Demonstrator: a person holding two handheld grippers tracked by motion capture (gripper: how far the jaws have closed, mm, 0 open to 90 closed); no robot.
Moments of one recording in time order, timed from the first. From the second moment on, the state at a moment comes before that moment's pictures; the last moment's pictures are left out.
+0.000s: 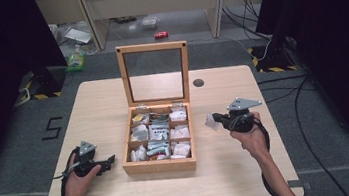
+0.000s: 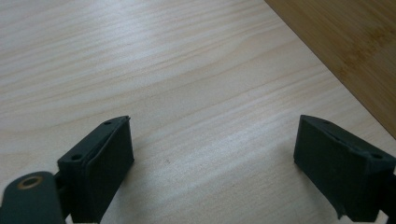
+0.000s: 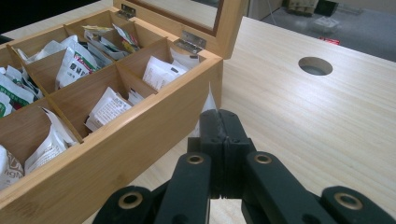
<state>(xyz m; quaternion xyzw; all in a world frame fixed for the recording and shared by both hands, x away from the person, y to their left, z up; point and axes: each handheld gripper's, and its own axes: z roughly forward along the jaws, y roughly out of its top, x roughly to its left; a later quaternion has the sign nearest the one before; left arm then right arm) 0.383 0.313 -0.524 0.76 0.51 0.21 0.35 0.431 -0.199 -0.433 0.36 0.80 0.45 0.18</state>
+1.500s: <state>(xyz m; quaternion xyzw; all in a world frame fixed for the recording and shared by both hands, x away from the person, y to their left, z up) 0.383 0.312 -0.524 0.76 0.50 0.21 0.35 0.436 -0.205 -0.477 0.40 0.80 0.41 0.15</state>
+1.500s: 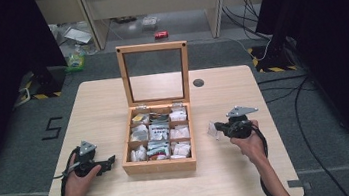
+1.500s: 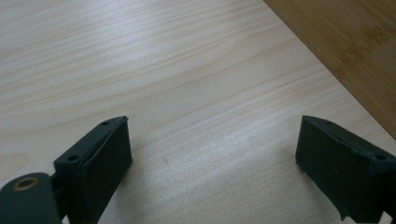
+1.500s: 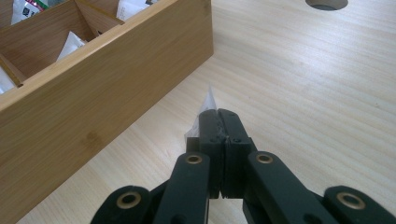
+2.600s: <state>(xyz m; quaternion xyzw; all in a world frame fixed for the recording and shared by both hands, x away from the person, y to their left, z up) 0.383 0.312 -0.524 0.76 0.50 0.21 0.35 0.440 -0.214 -0.489 0.44 0.80 0.38 0.15</state>
